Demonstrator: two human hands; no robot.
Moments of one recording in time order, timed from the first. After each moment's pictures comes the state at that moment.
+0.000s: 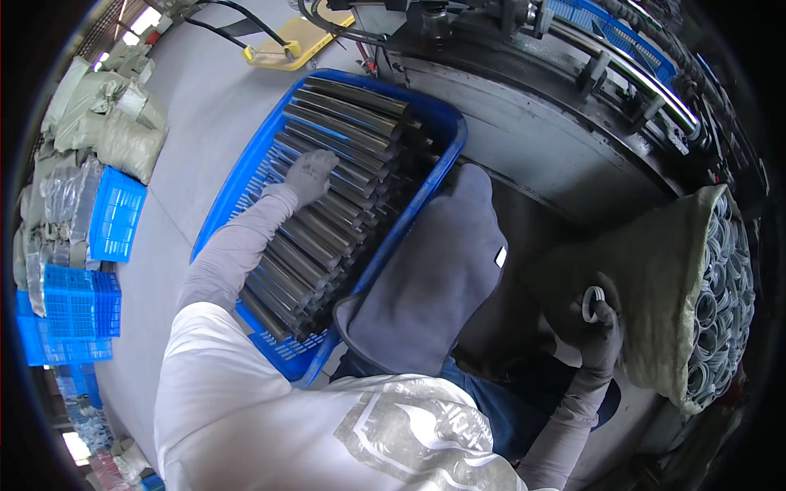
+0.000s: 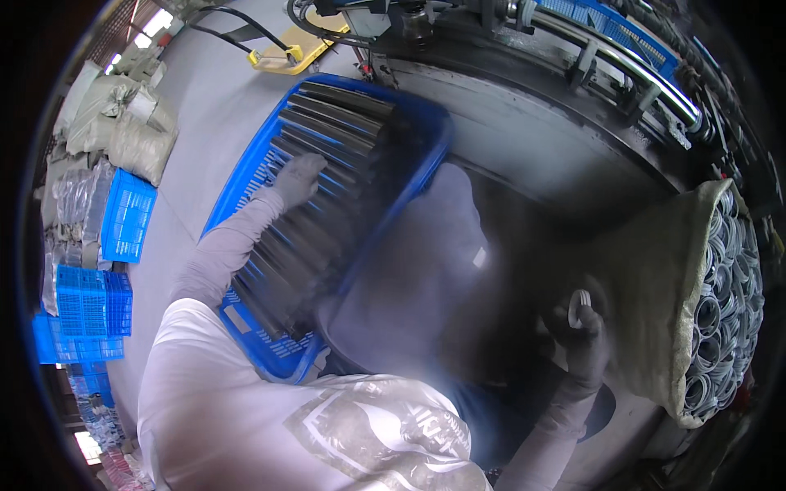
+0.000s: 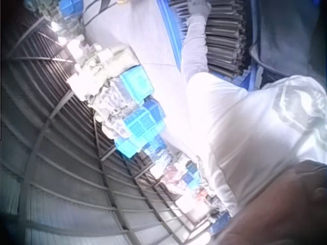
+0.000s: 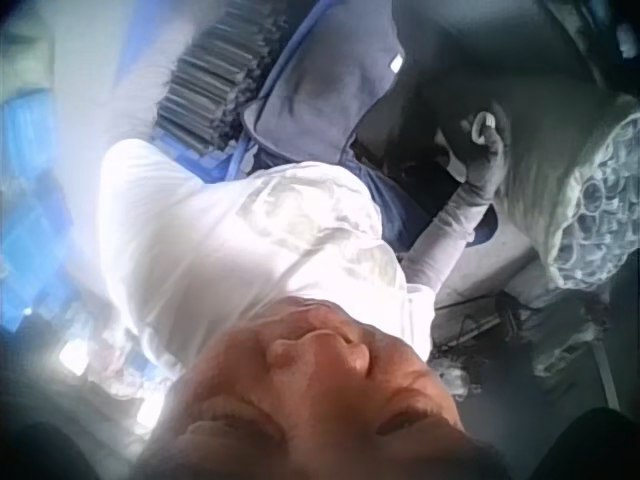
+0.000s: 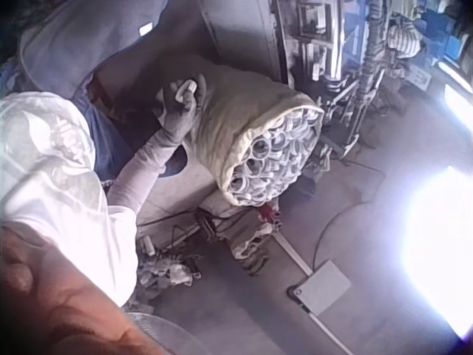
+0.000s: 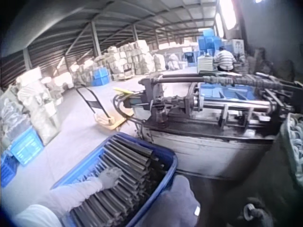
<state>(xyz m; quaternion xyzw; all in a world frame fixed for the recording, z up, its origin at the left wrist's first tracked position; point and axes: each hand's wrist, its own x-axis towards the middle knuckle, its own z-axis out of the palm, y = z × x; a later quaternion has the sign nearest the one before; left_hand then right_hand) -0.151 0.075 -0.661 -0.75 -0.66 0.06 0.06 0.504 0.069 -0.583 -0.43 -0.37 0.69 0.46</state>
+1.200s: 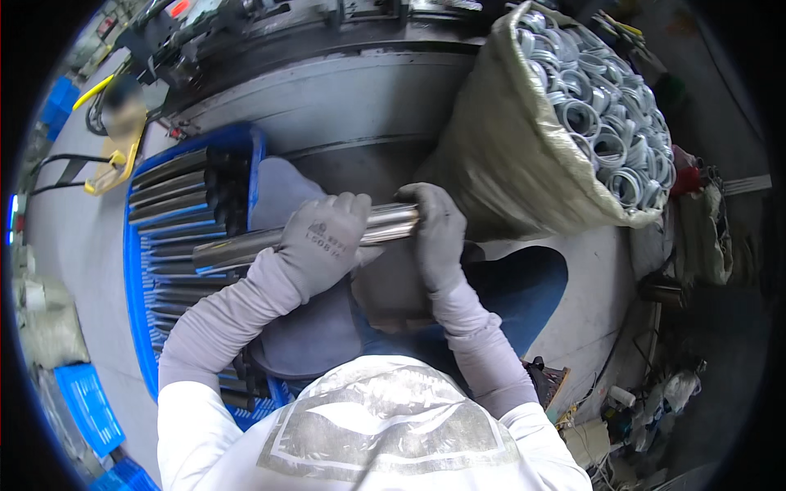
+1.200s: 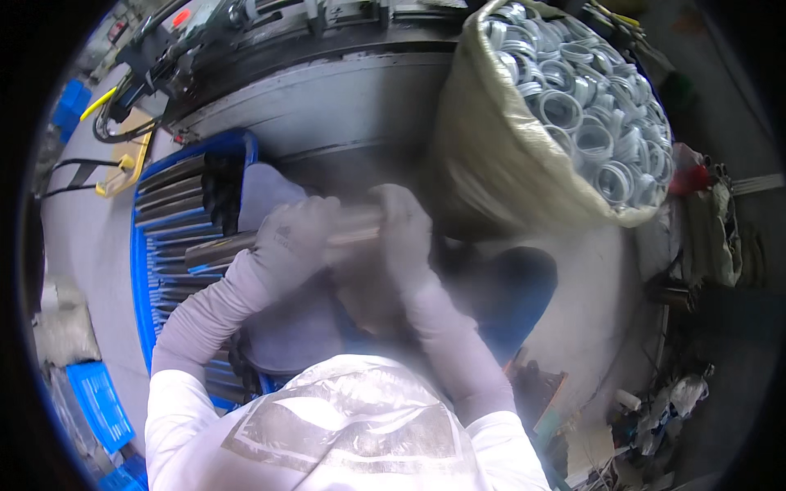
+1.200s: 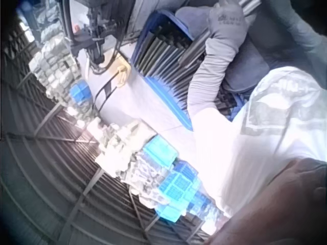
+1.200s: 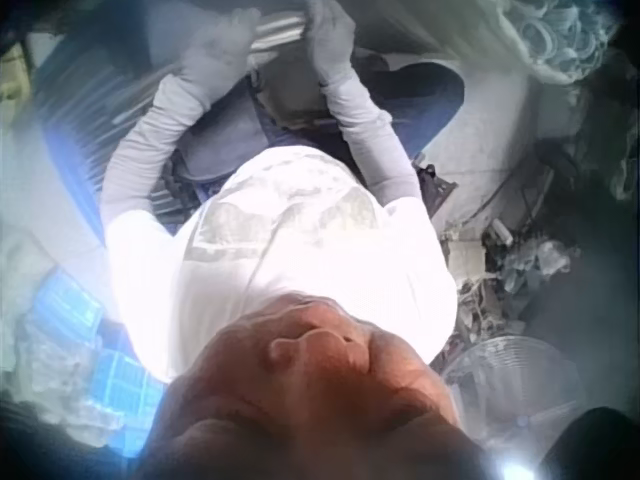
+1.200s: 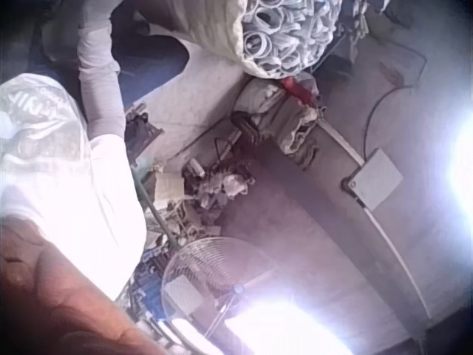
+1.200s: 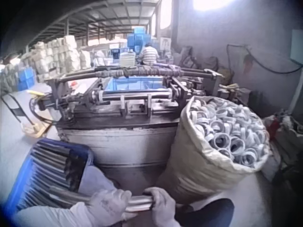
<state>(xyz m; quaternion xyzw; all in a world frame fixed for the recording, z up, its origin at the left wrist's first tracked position) 0.238 0.081 -0.530 -0.92 -0.39 -0.05 -0.01 0.430 0.053 -0.594 -0.60 -0.59 0.18 0.50</state>
